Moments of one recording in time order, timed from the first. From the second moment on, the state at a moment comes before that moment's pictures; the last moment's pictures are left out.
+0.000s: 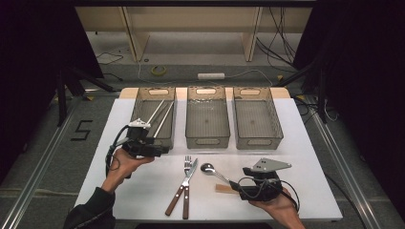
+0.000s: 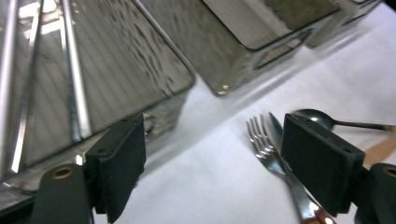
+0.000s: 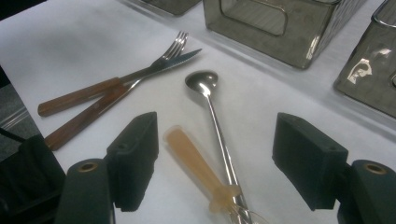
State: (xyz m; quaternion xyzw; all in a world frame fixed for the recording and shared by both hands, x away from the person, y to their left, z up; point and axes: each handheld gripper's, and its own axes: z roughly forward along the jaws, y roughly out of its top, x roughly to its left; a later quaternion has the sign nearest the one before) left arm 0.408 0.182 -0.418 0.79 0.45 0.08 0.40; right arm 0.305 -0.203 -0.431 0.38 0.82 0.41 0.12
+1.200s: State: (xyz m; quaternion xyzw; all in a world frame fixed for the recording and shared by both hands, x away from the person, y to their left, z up) left arm 0.339 0.167 -0.427 0.80 0.38 0.10 0.45; right arm 0.324 -0.178 -0.442 0.29 0.90 0.32 0.08
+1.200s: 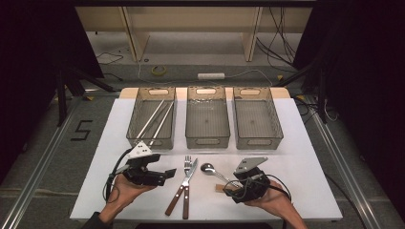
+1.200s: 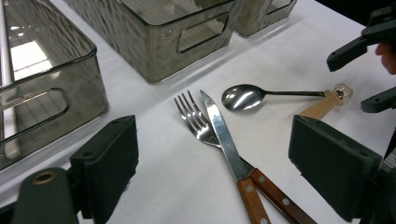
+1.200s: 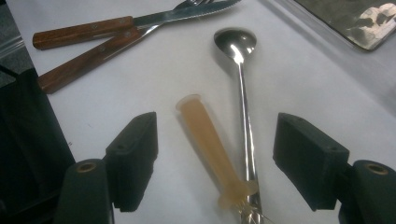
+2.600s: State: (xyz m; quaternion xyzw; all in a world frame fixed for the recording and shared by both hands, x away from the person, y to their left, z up) left arm 0.323 0.166 -0.427 0.80 0.36 0.13 0.46; right arm 0.339 -0.156 -0.460 0.21 0.95 0.21 0.06
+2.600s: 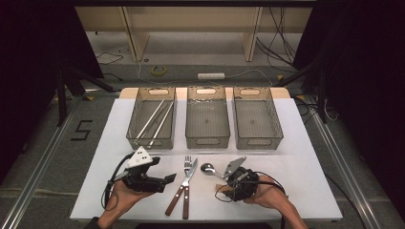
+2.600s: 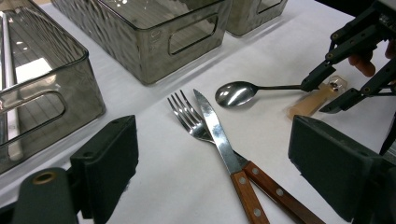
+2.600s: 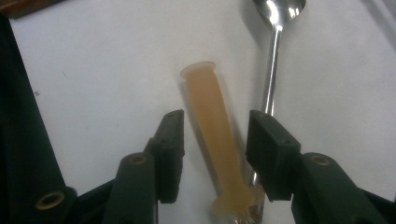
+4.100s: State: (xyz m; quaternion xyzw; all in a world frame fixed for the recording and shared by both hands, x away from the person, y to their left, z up) left arm 0.322 0.165 -0.428 0.80 0.36 0.13 0.46; right arm 0.341 -0.161 -0.443 0.18 0.95 0.23 0.06
